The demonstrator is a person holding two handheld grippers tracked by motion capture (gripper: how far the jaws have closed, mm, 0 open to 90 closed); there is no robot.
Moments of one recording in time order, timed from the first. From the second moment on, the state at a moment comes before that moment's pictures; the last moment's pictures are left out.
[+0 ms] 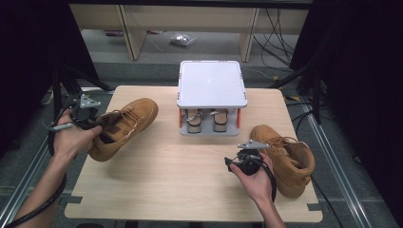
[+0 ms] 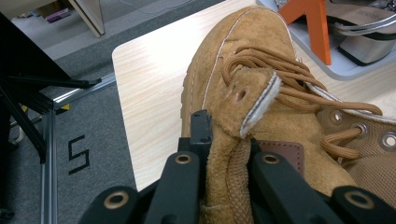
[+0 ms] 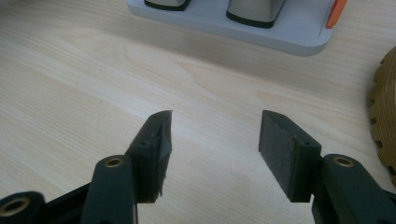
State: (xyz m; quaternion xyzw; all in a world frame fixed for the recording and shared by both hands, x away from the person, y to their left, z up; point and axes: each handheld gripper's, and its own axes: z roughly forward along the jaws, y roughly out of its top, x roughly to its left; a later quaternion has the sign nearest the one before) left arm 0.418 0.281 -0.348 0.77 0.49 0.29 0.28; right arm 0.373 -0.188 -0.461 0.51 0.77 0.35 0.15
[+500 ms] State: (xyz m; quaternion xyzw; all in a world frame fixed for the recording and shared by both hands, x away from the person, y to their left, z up) left arm 0.429 0.272 -0.339 0.77 0.49 0.29 0.29; right arm 0.372 -0.187 -0.461 0.52 0.77 0.34 0.15
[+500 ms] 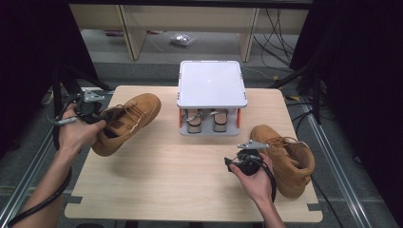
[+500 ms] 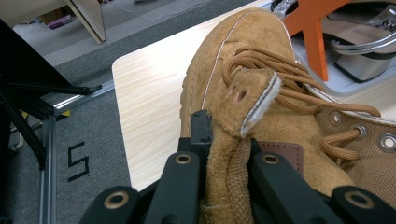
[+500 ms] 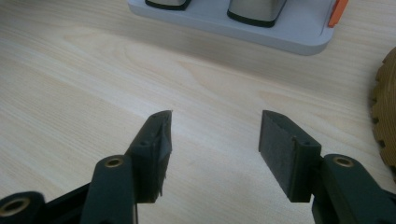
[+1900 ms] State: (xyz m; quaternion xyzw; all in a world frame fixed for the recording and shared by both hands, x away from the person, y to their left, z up) left arm 0.455 0.251 -0.312 0.74 0.50 0.32 0.32; right arm 0.371 -0.185 -0.465 0.51 0.77 0.35 0.15
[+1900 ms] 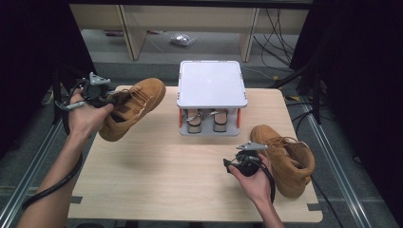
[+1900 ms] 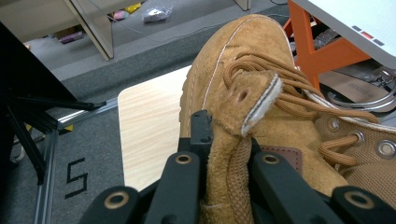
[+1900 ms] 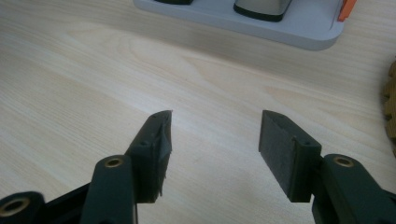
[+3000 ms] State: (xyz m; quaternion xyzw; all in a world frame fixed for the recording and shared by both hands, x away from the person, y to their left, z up) left arm 0.471 0.239 -0.299 0.74 0.49 0.33 0.32; right arm 0.371 -0.184 -0.466 0.51 0.77 0.35 0.15
